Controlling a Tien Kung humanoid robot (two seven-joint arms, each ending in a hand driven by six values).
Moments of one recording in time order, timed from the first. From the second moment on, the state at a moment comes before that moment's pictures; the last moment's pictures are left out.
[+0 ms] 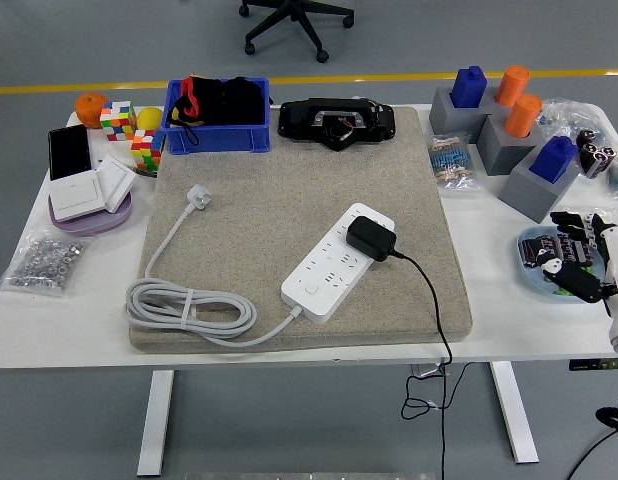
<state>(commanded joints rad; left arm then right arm) -0.16 0.05 -1.37 -0.18 1.63 -0.13 0.34 -0.10 -0.07 1.57 1.44 -1.70 -0.23 0.19</state>
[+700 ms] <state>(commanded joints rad) -0.14 0.05 -1.40 -0.18 1.64 -0.12 0.34 -0.11 -0.05 1.61 1.45 -1.67 -0.25 0.22</state>
